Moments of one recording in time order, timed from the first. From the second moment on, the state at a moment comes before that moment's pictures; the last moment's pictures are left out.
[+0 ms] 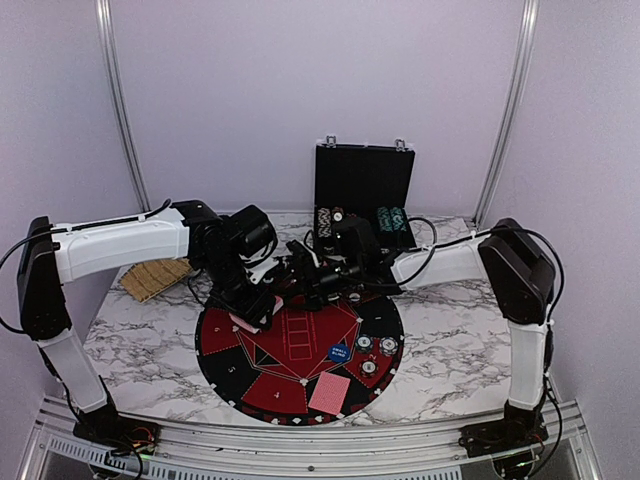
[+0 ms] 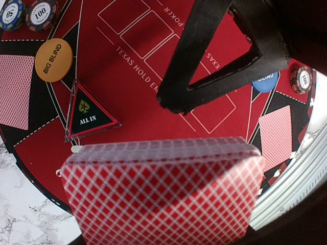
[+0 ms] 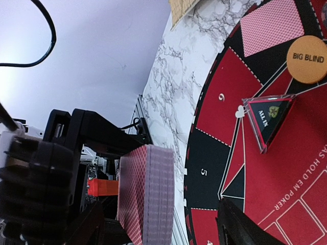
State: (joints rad) left arm -0.85 1.73 1.44 -1.05 0.10 -0.24; right arm 0.80 2.05 1.33 0.26 -0.90 0.92
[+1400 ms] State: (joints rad) left arm -0.85 1.73 1.44 -1.05 0.10 -0.24; right arm 0.80 2.10 1.38 0.23 -0.90 0.86
